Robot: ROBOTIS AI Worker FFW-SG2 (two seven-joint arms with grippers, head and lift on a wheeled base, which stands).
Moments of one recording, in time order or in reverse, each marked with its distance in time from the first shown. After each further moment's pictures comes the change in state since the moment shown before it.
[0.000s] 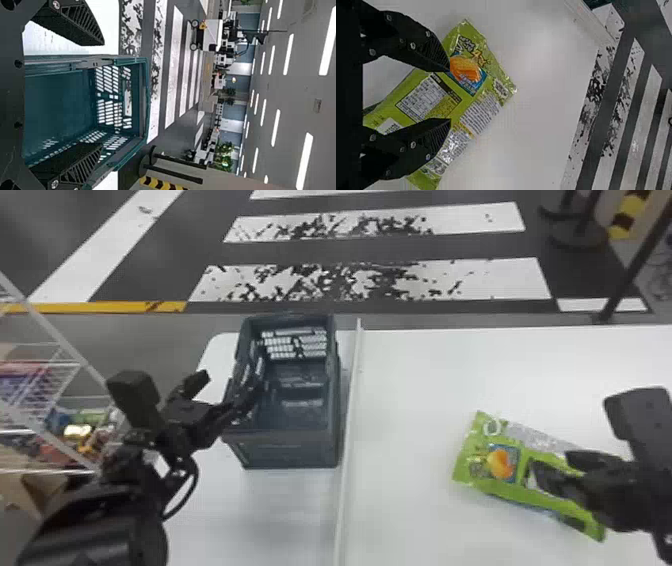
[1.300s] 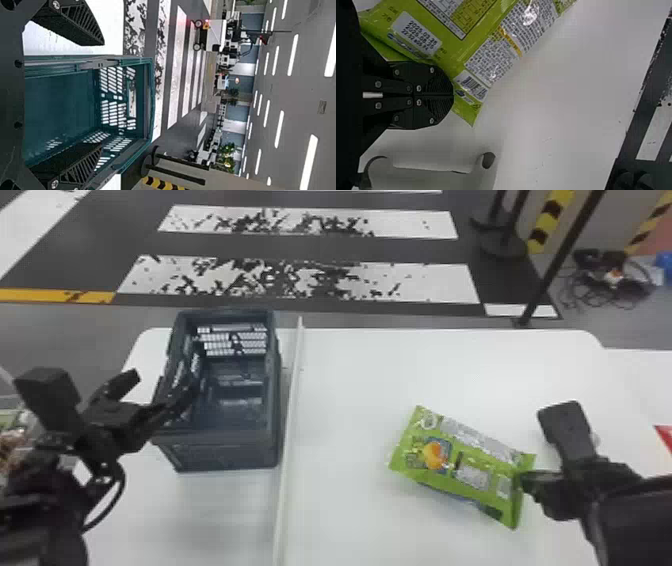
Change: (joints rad) left arm -0.016 -0.001 -0.002 0.032 -0.006 0.000 -0.002; right arm -0.093 0.035 -0.049 0.272 0.202 0.038 -0.004
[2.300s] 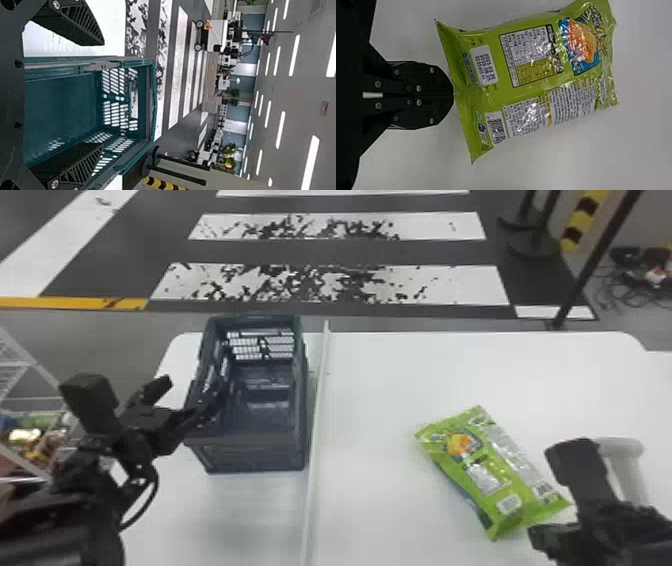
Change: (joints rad) left arm 0.006 0.005 0.003 0.002 0.007 0.000 0.000; right arm 0.088 0.021 0.112 -0.199 -0.001 0.257 0.018
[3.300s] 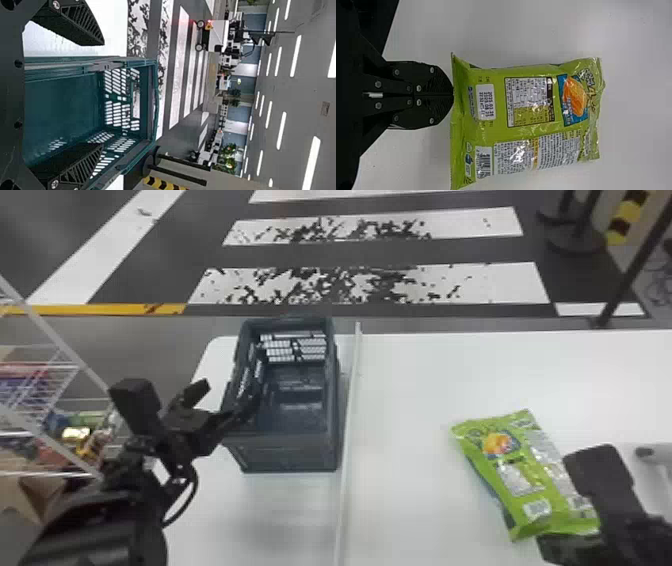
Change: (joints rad) left arm 0.006 0.000 0.002 0.000 0.004 0.000 0.000; right arm 0.022 0.027 0.059 -0.061 -0.017 0.003 0.025
